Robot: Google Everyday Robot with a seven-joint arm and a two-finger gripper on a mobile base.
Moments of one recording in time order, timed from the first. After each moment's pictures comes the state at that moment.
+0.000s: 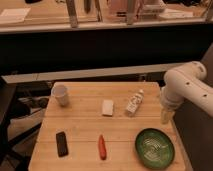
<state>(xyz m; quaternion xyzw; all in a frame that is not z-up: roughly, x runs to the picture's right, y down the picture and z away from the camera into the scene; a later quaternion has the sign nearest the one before) 0.286 0.105 0.683 -0.28 0.02 0.02 0.96</state>
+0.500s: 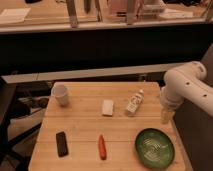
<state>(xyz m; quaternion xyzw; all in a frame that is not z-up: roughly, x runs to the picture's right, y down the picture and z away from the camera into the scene) 0.286 0.106 0.684 -0.28 0.02 0.02 0.96</state>
